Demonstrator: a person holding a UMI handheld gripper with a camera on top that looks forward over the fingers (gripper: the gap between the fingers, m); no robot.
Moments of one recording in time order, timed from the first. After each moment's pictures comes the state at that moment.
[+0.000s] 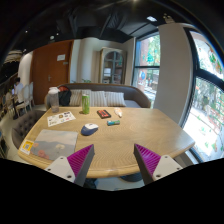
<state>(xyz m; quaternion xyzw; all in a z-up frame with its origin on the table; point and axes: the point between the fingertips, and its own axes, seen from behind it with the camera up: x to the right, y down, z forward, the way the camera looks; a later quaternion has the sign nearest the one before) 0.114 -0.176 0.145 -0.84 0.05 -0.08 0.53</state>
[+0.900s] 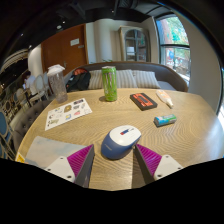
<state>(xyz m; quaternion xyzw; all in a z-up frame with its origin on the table) 0.008 0.074 -0.007 -0.89 -0.01 0.05 0.45</state>
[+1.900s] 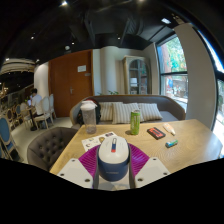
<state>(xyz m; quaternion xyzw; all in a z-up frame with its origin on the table) -0.125 0.017 0.152 -0.81 -0.01 0.04 0.58</state>
